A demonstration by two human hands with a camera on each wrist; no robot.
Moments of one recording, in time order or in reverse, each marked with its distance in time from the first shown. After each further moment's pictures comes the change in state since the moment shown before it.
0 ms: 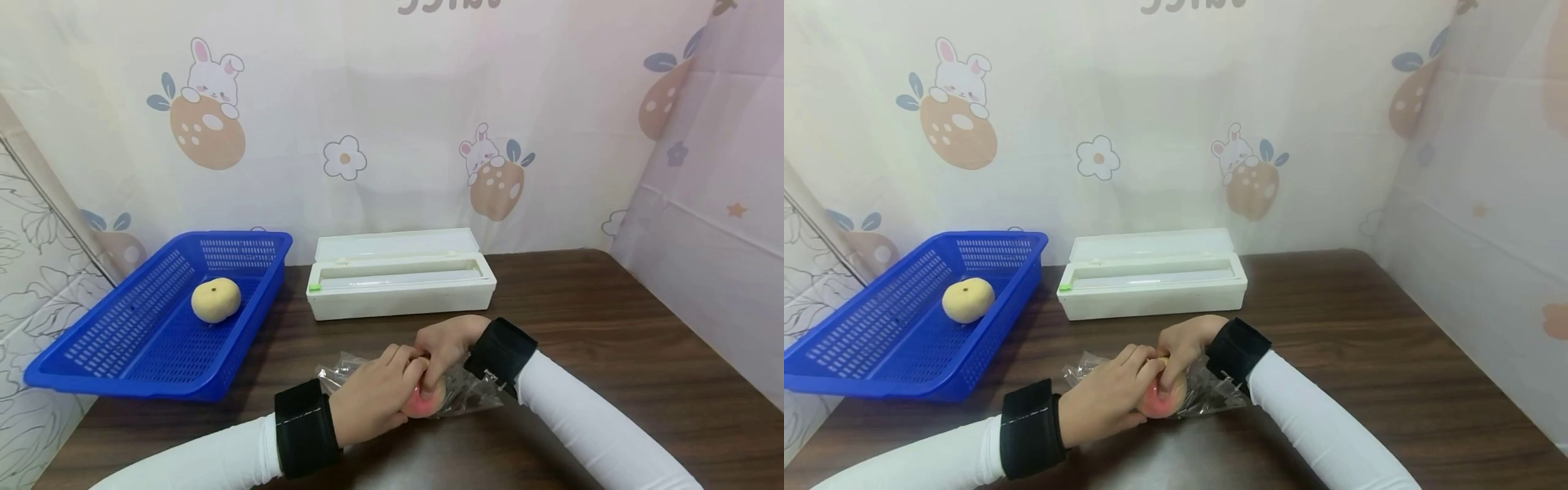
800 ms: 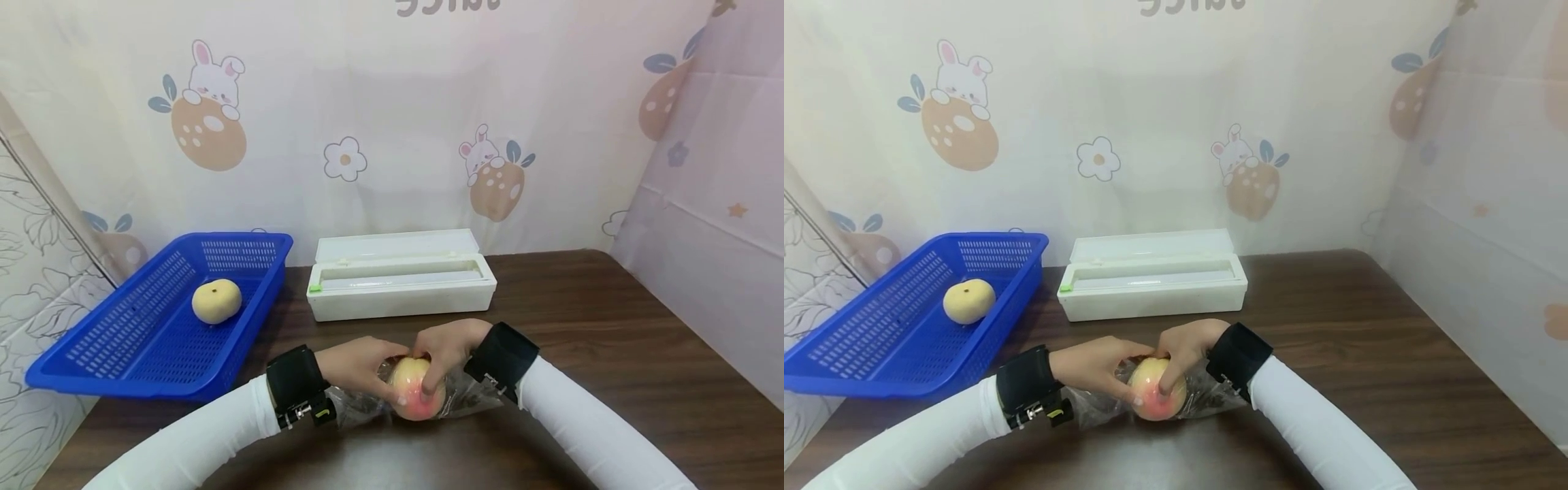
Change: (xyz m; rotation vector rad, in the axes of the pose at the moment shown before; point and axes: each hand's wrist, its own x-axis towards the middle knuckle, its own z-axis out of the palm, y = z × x) left_hand 0.014 -0.060 0.002 -0.763 -0.411 -0.142; right_hand -0.006 -0.004 0.007 -0.066 0.085 -0.015
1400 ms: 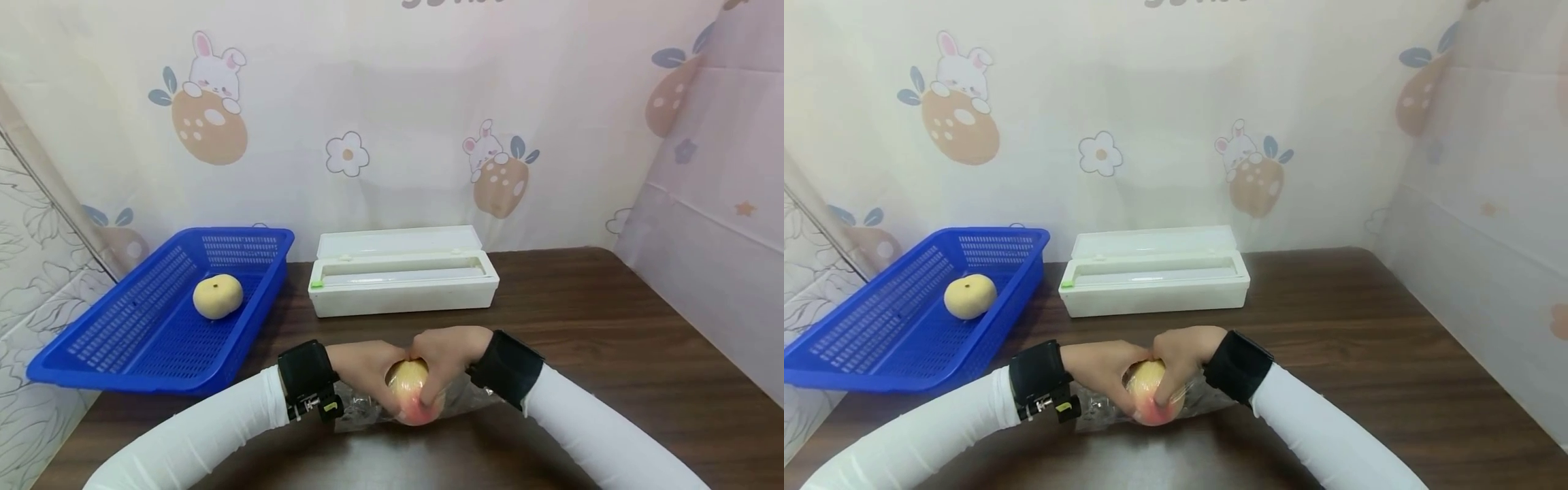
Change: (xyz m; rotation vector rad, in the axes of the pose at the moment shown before) left_hand 0.009 -0.002 0.004 -0.108 -0.148 -0.020; right_hand -0.007 -0.020 0.008 -0.118 0.094 -0.073
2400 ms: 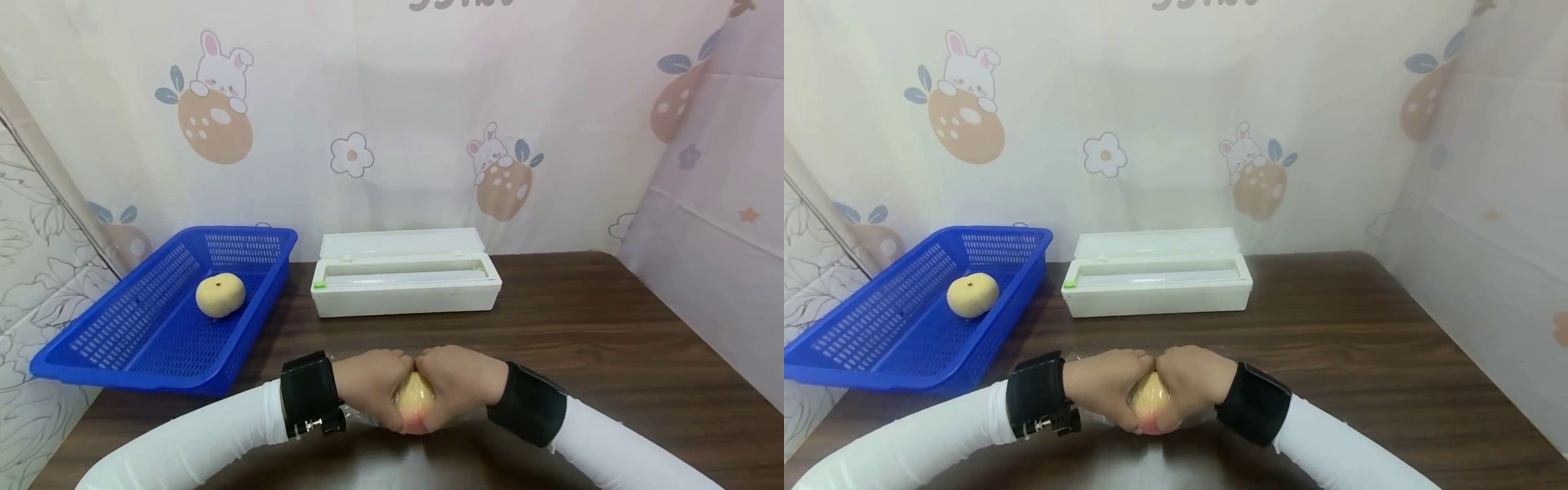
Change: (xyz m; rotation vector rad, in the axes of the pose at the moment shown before) left_hand -0.006 0.028 0.015 0.428 0.143 -0.042; right_hand -0.019 -0.019 0.028 -0.199 0.296 -0.004
